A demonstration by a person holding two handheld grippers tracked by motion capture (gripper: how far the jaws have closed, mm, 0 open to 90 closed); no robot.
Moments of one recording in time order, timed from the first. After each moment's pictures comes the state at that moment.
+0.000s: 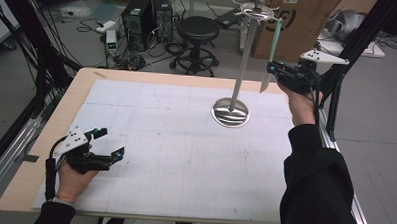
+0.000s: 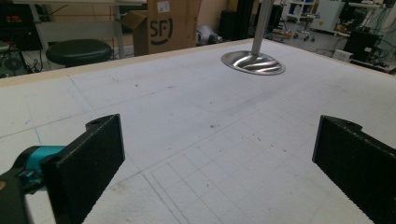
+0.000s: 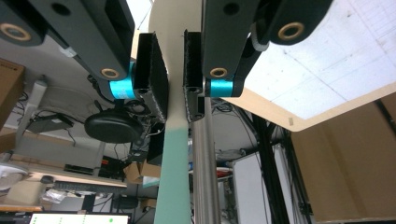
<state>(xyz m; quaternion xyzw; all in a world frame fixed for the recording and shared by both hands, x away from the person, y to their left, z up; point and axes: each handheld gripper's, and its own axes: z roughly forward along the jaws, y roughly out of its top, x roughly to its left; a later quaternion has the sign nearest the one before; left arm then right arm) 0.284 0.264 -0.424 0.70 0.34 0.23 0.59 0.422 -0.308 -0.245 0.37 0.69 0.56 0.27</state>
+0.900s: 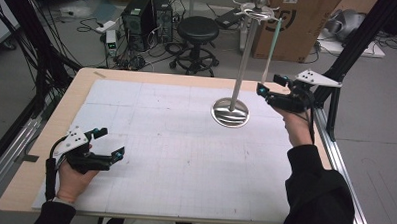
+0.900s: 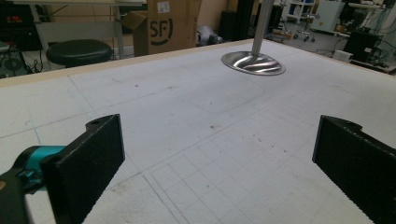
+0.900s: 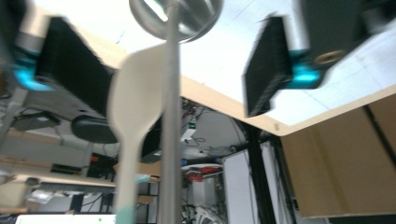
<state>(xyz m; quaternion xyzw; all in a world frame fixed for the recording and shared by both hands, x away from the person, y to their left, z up) 0.285 0.263 -0.424 0.70 0.34 0.23 0.59 0.392 -0.301 -0.286 0.36 0.68 0.58 0.26</state>
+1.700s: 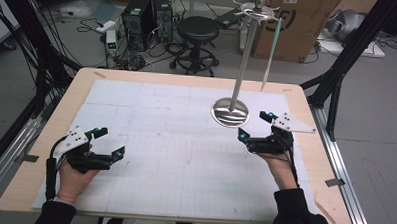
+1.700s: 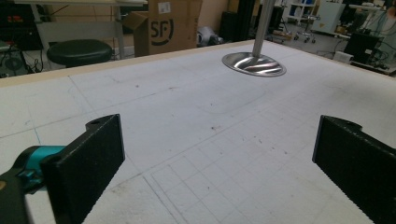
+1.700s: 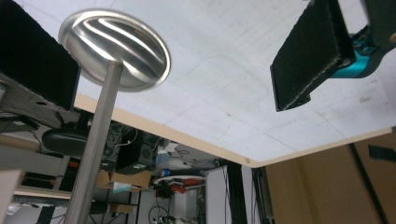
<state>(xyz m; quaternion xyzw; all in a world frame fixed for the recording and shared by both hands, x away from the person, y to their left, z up) 0.285 0.263 -0.424 0.70 0.34 0.23 0.59 0.323 -0.269 -0.364 0.33 0.71 0.57 0.26</state>
